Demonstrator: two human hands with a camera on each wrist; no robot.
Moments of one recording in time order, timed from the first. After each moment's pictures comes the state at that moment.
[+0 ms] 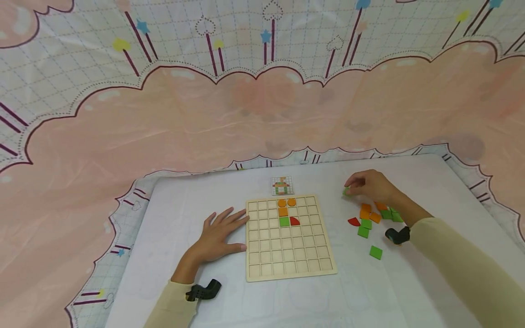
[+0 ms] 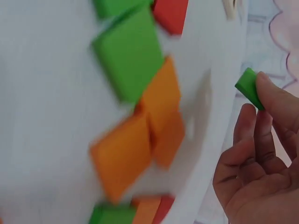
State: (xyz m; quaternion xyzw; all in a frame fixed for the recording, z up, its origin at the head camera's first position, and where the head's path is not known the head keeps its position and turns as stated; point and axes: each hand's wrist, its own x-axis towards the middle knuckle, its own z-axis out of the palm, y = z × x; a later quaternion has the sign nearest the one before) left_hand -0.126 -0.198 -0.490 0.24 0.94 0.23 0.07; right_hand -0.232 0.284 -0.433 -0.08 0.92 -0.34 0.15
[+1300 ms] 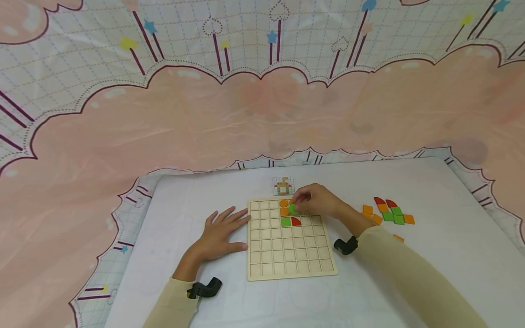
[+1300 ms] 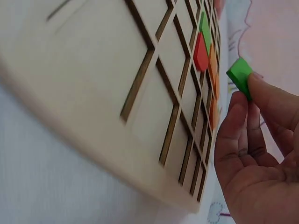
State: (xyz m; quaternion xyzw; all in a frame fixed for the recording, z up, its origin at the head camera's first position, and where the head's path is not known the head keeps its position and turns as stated) left_hand -0.128 -0.198 -0.487 0.25 0.94 0.22 0.07; right_hand -0.220 0.146 -0.452 -0.21 0.84 -0.46 0.20
